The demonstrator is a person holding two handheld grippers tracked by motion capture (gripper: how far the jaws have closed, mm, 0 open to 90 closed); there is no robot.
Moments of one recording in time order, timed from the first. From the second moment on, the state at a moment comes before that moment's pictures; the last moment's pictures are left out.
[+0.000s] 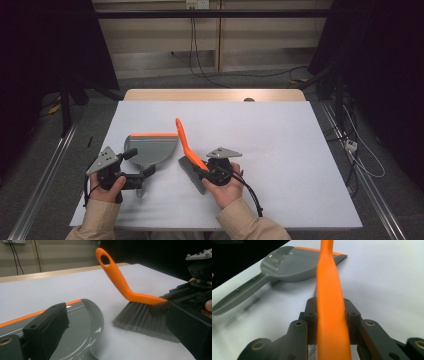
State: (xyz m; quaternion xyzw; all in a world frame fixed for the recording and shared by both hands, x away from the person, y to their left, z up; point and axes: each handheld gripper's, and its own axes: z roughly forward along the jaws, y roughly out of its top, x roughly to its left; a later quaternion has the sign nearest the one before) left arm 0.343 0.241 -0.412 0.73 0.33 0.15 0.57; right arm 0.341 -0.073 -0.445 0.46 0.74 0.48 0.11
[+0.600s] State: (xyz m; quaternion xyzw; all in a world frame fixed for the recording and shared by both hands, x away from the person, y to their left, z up) left arm 0.343 0.238 -0.412 0.74 0.33 0.16 0.57; right arm 0.332 -0.113 -0.444 0.50 0.72 0.47 0.13
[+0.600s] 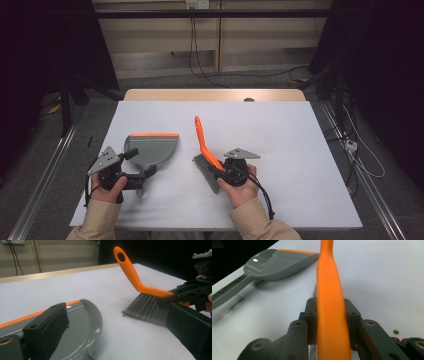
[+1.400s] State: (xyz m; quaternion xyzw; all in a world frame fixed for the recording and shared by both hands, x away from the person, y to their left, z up) left arm 0.343 0.235 -0.412 0.74 0.33 0.15 0.57; right arm 0.328 -0.141 -0.441 0.52 0.70 0.48 0.13
